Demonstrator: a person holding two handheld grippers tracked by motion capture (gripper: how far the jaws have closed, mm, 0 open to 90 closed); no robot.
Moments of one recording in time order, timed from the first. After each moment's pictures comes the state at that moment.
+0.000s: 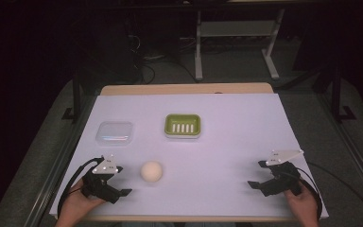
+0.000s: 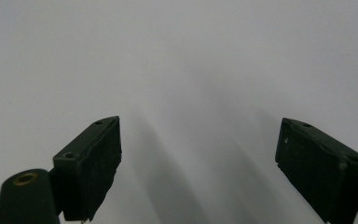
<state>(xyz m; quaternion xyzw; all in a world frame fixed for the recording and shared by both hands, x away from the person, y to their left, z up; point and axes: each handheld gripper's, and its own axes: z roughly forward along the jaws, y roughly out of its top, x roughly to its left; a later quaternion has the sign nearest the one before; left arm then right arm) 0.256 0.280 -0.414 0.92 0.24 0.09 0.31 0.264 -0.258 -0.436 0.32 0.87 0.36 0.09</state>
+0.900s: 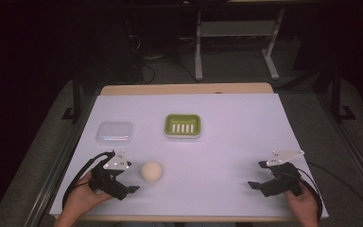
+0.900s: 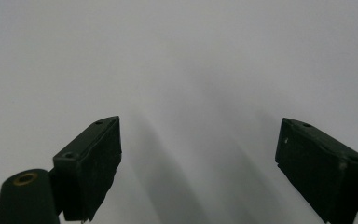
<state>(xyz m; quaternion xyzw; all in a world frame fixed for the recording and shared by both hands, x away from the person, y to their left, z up) 0.262 0.248 -0.390 0.93 0.20 0.09 0.29 0.262 -0.258 -0.436 0.32 0.87 0.36 0.09</state>
